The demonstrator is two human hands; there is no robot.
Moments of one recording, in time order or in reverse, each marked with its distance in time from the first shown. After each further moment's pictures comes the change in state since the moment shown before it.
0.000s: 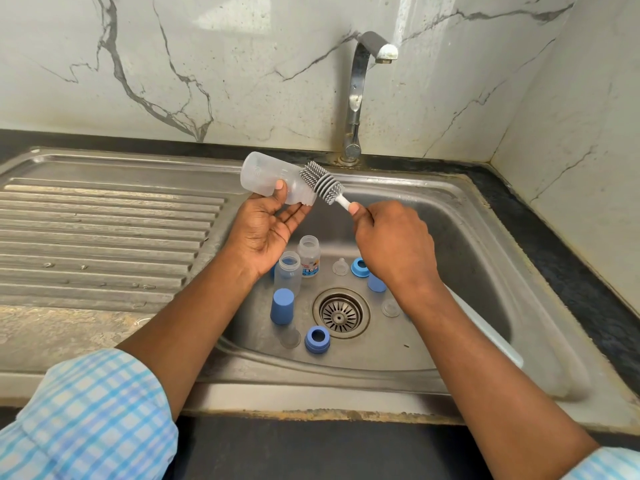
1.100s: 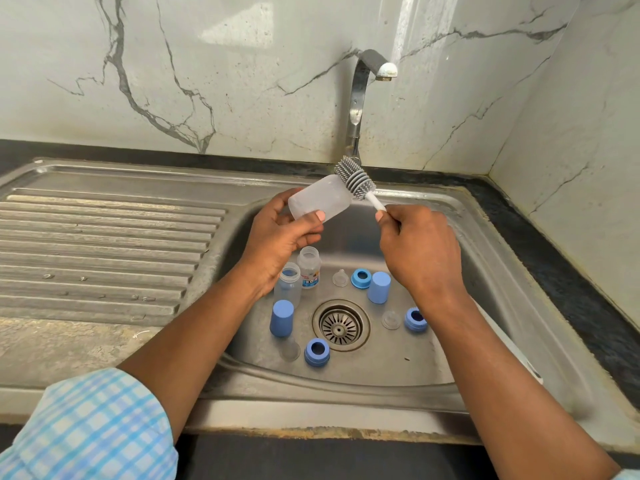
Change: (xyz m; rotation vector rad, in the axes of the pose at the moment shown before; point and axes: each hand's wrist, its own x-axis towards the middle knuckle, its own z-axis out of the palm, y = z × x) left_hand -0.002 -0.013 -0.002 0.548 -0.070 0.162; right_hand 0.007 0.019 -0.014 -0.049 0.134 -0.039
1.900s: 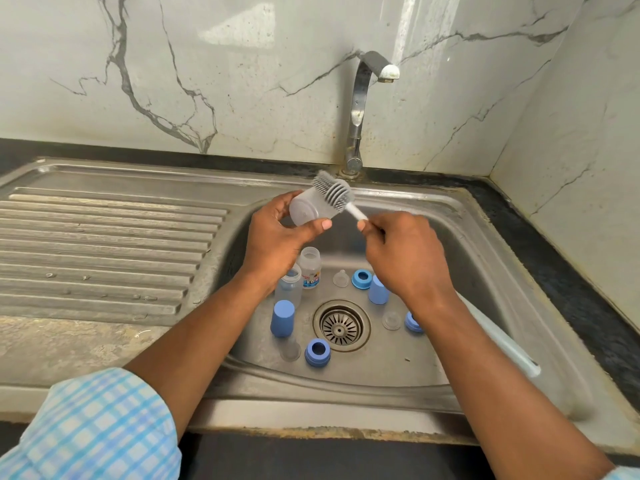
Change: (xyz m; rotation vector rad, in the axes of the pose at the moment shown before) left_hand 0.001 -0.006 -0.003 0.278 0.107 0.197; right_hand -0.006 -0.009 0.003 0.043 -0.095 -0.117
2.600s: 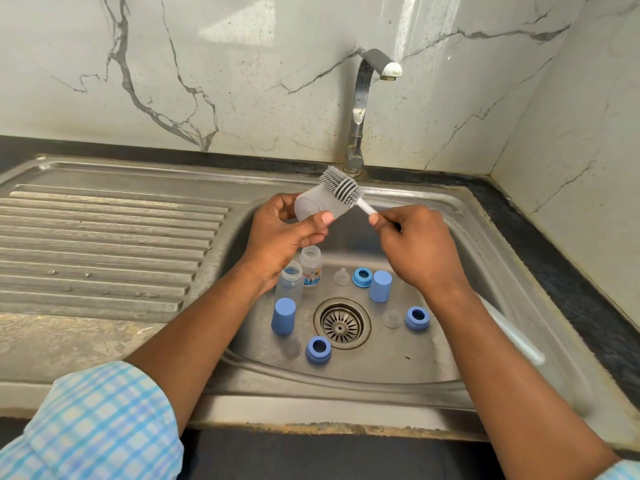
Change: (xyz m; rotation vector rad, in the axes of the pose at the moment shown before) left_hand -0.001 0.008 0.000 -0.254 -0.061 -0.177; right_hand 0.008 0.014 -0.004 0.114 -0.019 0.057
